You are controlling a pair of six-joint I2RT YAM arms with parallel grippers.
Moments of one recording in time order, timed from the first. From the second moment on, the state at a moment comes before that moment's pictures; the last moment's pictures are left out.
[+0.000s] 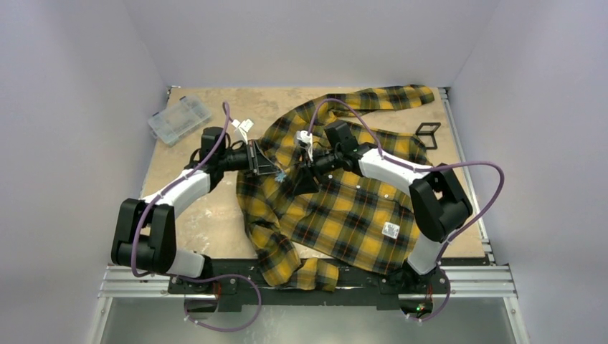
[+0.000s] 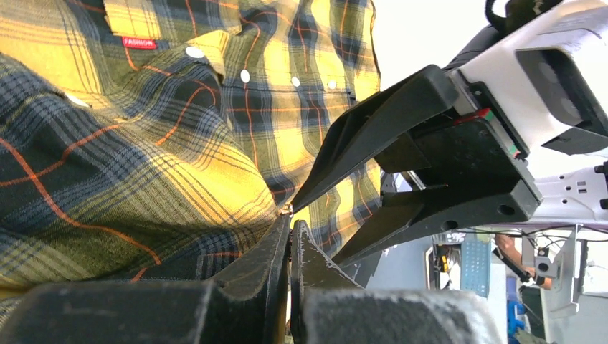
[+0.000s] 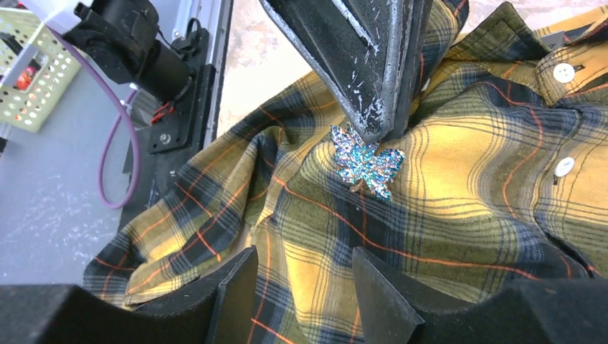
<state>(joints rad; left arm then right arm) -0.18 1.43 0.77 0.09 0.92 -0.61 0.60 1.74 1.17 -0.20 -0.98 -0.26</state>
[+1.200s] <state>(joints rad) -0.22 1.43 0.77 0.25 0.99 -0.61 0.59 1.80 1.20 -0.08 -1.06 -0.12</state>
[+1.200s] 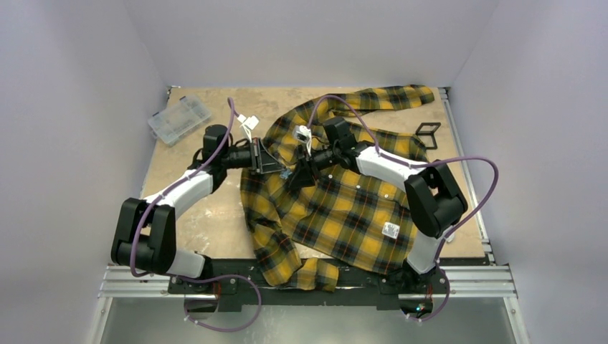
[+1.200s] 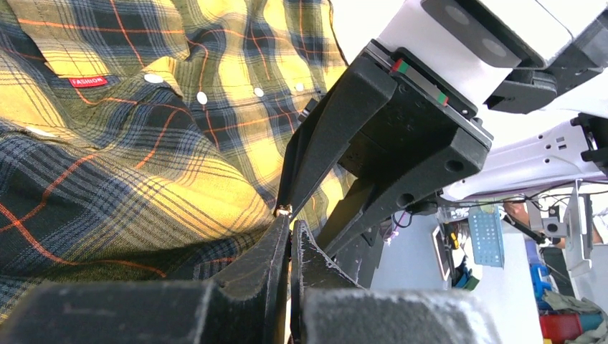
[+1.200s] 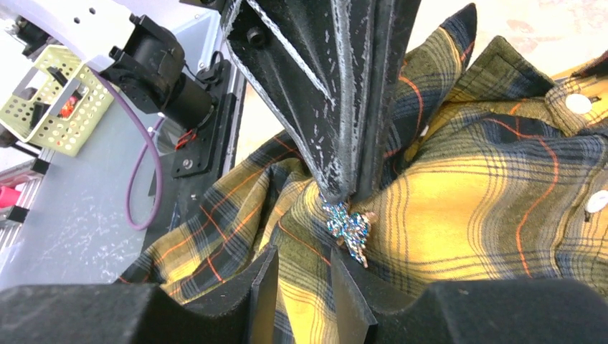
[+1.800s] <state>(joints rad) -0.24 1.41 0.77 0.21 1.04 -0.59 0.57 1.80 1.23 -0.09 -1.06 -0.15</state>
